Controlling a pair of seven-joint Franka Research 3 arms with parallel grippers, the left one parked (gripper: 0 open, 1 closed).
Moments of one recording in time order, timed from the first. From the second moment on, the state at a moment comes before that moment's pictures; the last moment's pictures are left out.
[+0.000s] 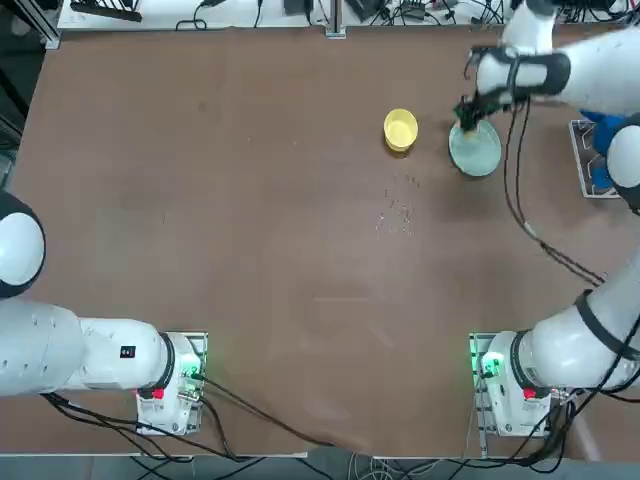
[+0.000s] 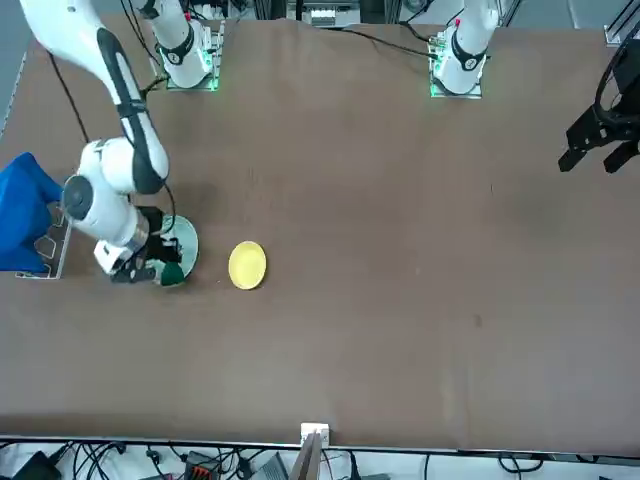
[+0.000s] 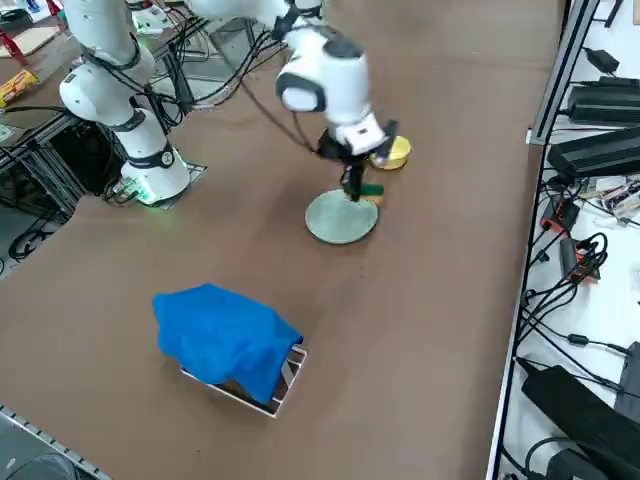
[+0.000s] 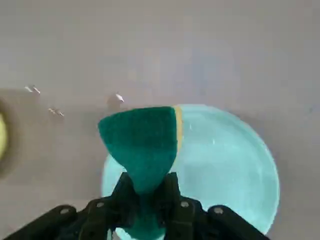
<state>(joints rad) 0.01 0.37 0.07 -2.13 0.05 2.54 -0.03</state>
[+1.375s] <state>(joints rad) -0.04 0.35 0.07 -2.27 0.05 2.65 -0.04</state>
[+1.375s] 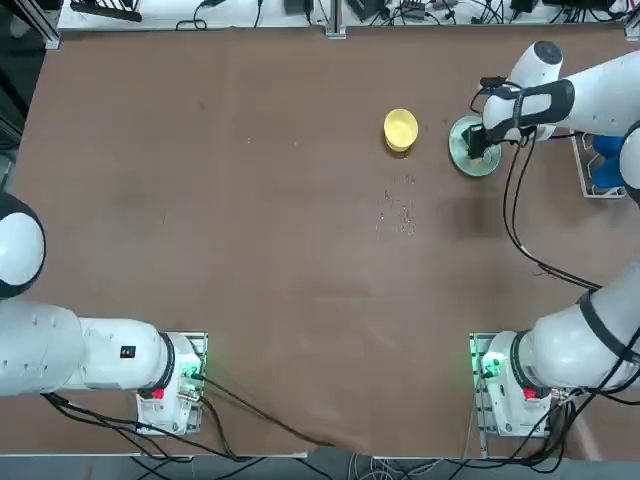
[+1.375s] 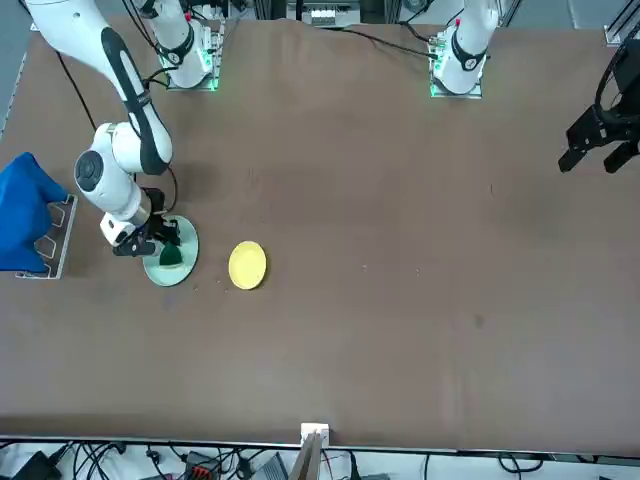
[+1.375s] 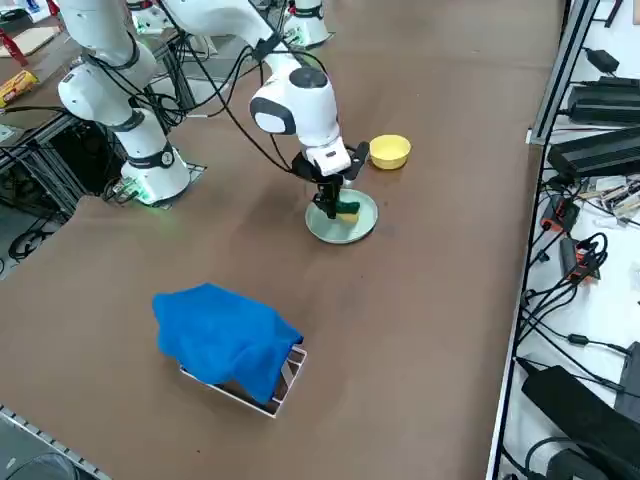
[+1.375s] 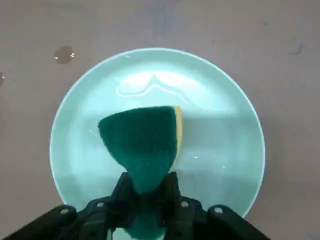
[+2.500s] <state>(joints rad) -0.20 0.39 0.10 -2.25 0.07 2.65 -0.22</state>
